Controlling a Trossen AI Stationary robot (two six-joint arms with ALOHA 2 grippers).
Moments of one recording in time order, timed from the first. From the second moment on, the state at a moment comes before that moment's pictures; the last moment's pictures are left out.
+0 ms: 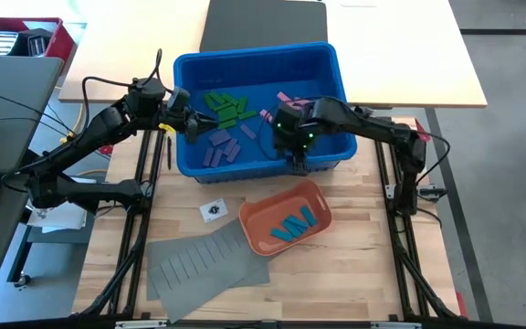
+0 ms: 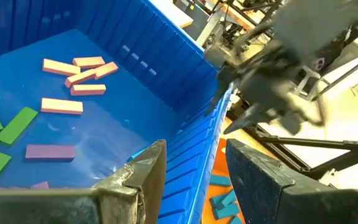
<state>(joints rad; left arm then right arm) 0.61 1.02 1.18 -0.57 0.30 -0.38 -0.25 1.90 1.99 -1.35 -0.05 -0.24</state>
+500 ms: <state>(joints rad) 0.61 1.02 1.18 -0.57 0.26 -0.39 -0.28 1.90 1.71 -1.23 -0.05 -0.24</state>
